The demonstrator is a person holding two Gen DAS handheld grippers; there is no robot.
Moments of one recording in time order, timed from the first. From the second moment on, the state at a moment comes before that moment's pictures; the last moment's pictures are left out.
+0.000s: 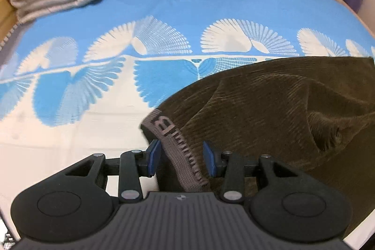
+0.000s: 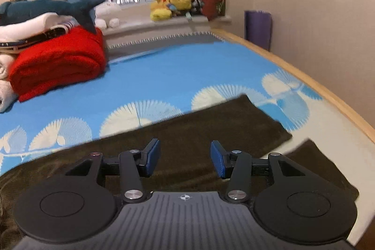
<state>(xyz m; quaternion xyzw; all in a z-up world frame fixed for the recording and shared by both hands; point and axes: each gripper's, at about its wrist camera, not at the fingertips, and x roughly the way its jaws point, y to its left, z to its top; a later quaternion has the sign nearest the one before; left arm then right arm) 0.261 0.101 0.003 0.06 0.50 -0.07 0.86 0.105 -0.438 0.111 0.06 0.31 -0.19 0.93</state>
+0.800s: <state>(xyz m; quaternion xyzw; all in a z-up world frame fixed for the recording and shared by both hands) 0.171 0.191 -0.064 -0.17 0.57 0.00 0.80 0.022 -0.493 0.103 0.06 0.31 -0.24 0.92</state>
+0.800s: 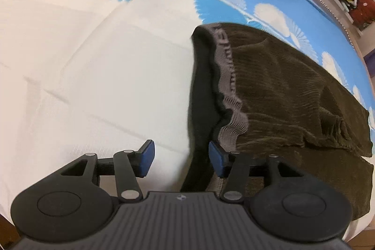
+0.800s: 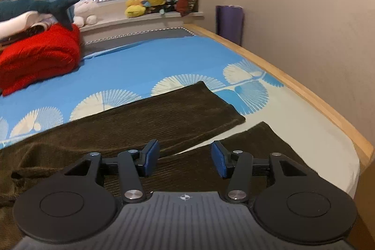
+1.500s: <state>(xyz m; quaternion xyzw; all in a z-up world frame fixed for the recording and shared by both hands) 0.152 0.121 -0.082 0.00 0.59 -0.10 0.80 0.027 -0.491 0.092 0.06 0.34 -0.21 0.91</state>
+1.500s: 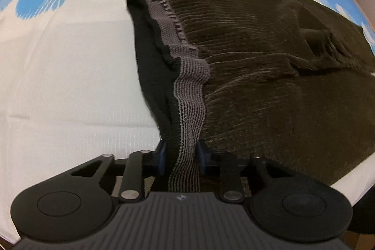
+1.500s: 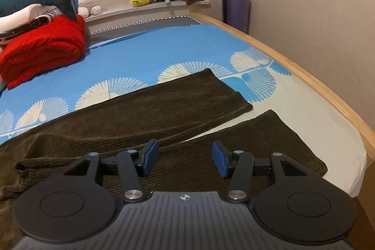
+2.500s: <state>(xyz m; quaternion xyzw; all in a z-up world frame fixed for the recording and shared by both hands) 0.139 0.076 -0.070 0.10 0.57 -0.12 0.81 0.031 -0.487 0.090 0.05 0.35 -0.21 0.91</state>
